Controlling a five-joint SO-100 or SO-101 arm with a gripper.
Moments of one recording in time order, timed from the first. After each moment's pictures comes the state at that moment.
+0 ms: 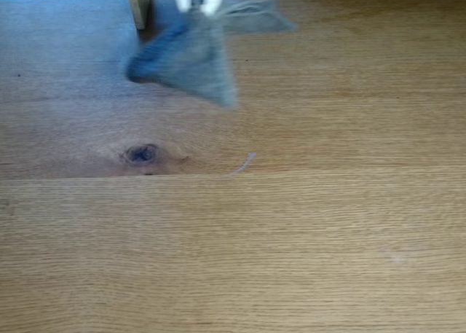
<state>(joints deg) 4.0 114.6 126.6 47.4 1.1</state>
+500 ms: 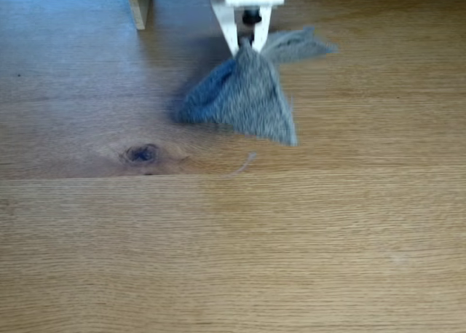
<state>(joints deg) -2.9 93.0 126.7 21.7 9.1</state>
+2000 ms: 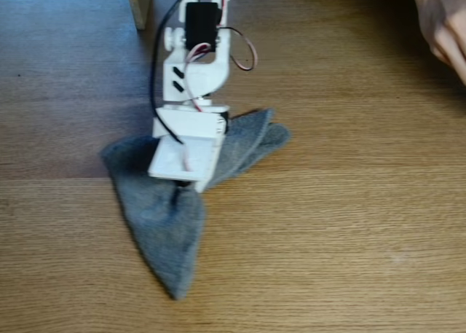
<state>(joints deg) 11.8 24.5 55.7 34.4 9.0</state>
